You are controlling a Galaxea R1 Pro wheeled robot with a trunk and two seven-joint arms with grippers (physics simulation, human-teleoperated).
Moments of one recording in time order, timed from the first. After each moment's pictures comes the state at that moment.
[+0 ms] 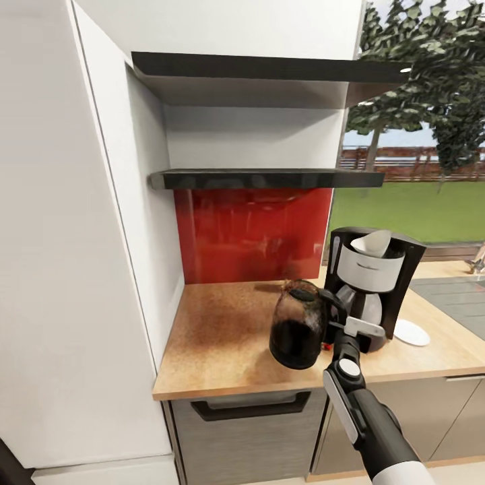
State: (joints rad) left arm -0.03 0.12 -0.10 0.03 0.22 -0.35 0.21; right arm -0.45 0.01 0.11 -1.17 -0.14 0.08 -0.60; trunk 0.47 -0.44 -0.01
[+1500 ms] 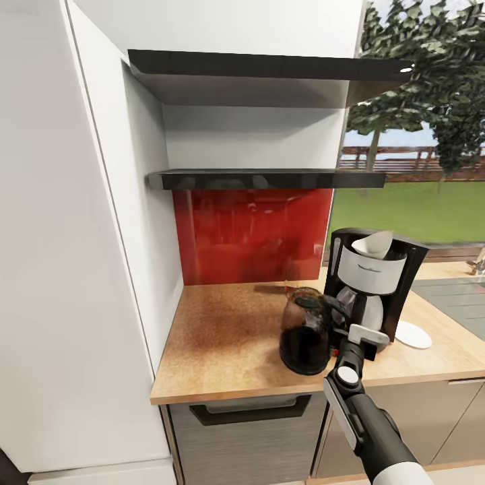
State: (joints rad) left arm -0.03 0.13 -0.10 0.03 0.22 -0.35 0.21; right arm -0.45 0.00 0.11 -1.08 -0.06 0.01 -0.68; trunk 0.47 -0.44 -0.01
